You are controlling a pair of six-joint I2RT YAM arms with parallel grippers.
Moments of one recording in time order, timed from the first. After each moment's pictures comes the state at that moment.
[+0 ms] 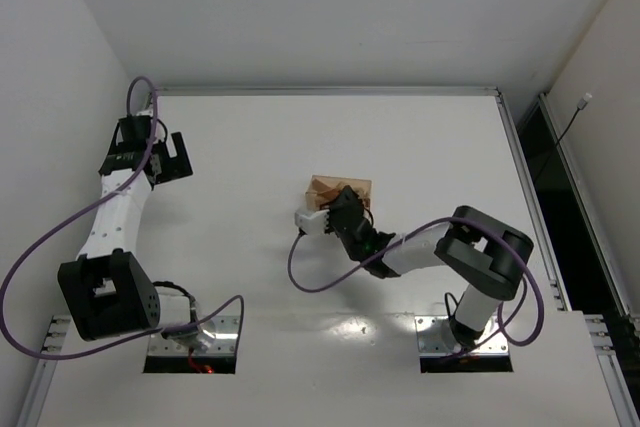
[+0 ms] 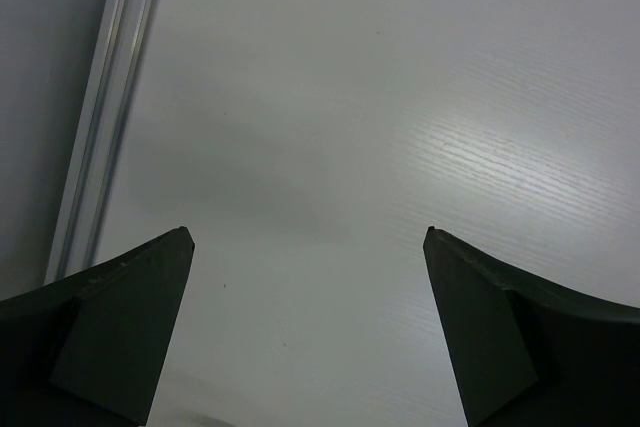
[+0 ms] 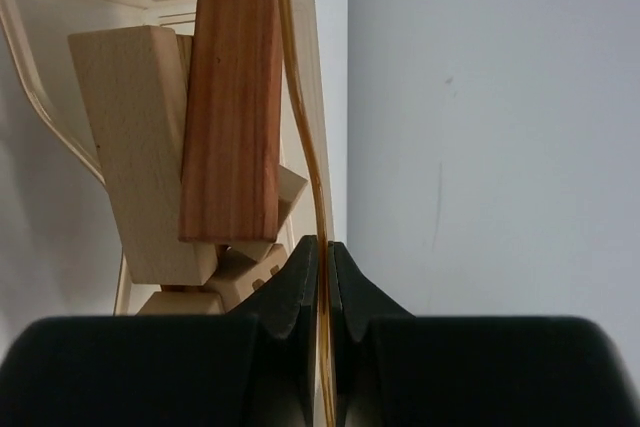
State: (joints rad) left arm 0.22 1.31 1.09 -0.59 -0.13 -0.09; right arm 0.96 1.71 0.58 0.79 0.65 -1.21
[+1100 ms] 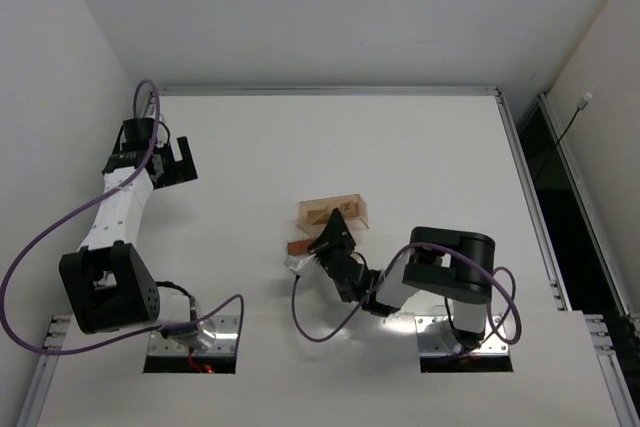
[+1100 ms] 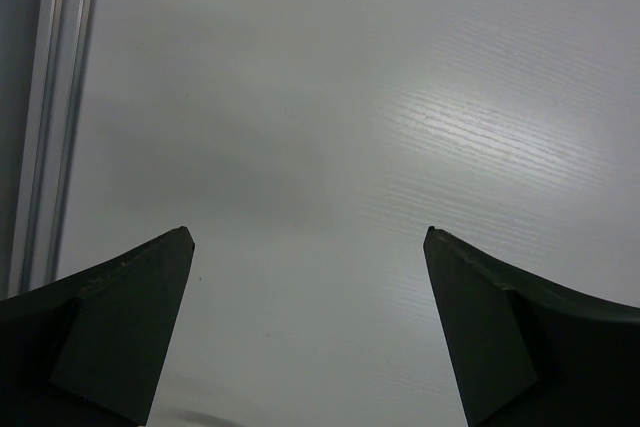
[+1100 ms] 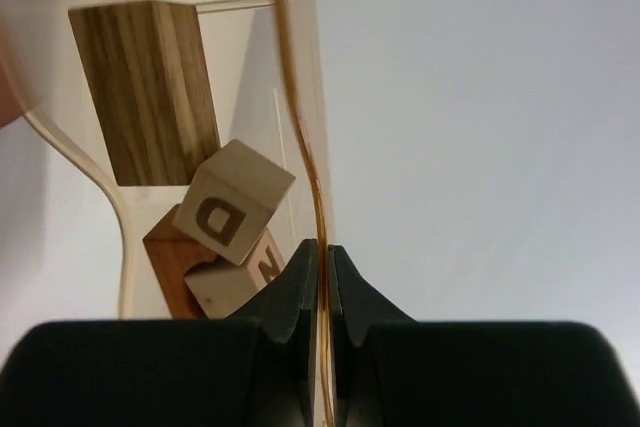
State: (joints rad) left arm 0.22 1.35 1.08 -0.61 -0.07 -0.09; right arm 1.23 1.89 0.44 1.28 0.92 -1.69
